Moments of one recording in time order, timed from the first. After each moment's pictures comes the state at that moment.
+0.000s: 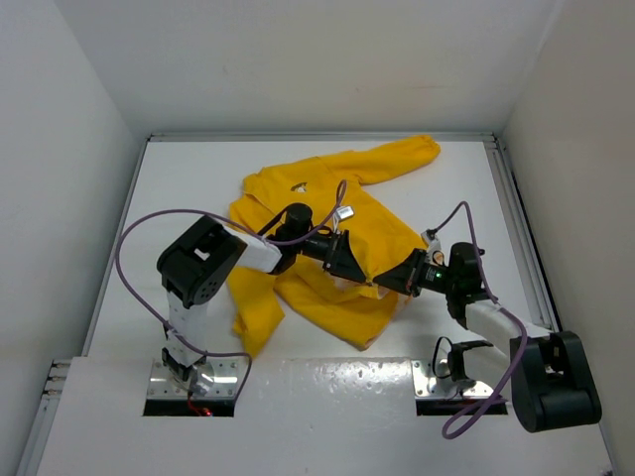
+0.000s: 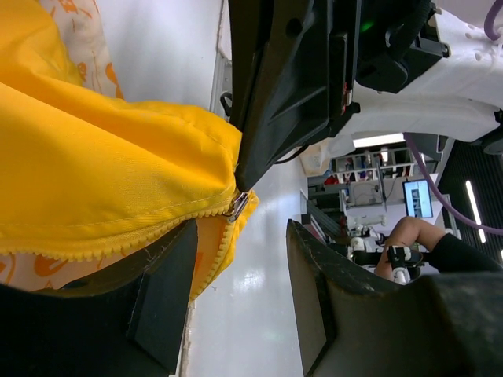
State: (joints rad) left arm -0.67 1.96 0.93 0.80 1.12 -0.97; right arm 0.09 1.09 0.15 0.47 -0.92 1.00
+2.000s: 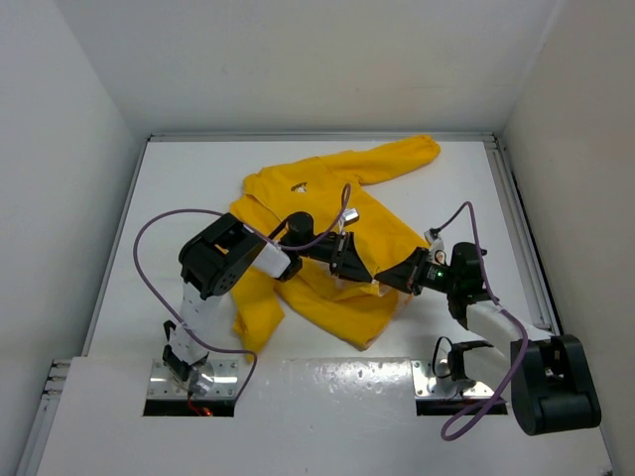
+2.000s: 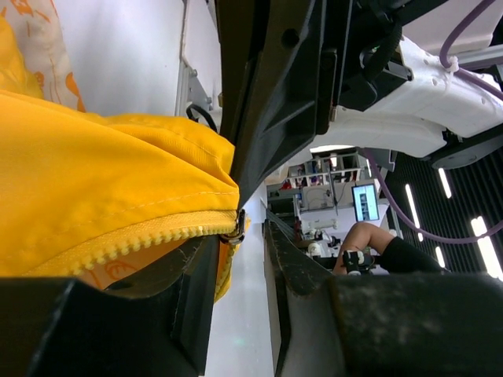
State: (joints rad) left arm -0.70 2.11 0.94 1.18 1.11 -1.30; right arm 0.08 1.08 0.15 0.47 -0.90 1.02
